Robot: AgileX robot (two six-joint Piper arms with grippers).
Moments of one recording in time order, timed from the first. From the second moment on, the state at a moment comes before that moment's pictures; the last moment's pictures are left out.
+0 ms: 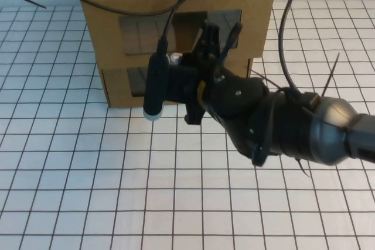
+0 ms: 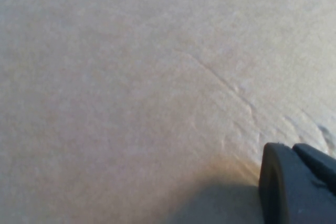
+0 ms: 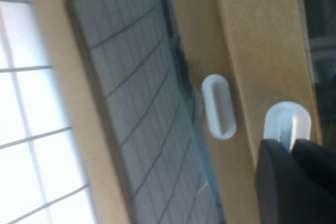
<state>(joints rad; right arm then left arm) 0.86 1.86 -1.33 -1.68 0.43 0.71 -0.25 2.09 -2.41 -0.46 1.21 0.42</state>
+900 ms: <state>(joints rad) 1.19 1.50 -0.92 -1.47 0.62 0.88 -0.25 2.09 -2.41 -0.46 1.21 0.39</state>
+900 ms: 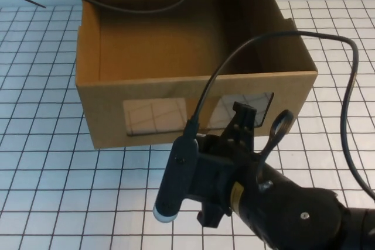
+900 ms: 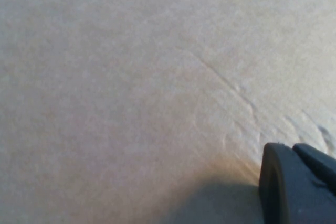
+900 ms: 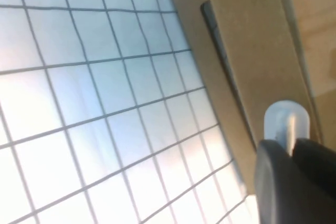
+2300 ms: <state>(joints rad) 0.44 0.93 -1.14 -0.23 0.96 0.14 -0.25 1.44 -2.12 -0.32 1.22 0.38</state>
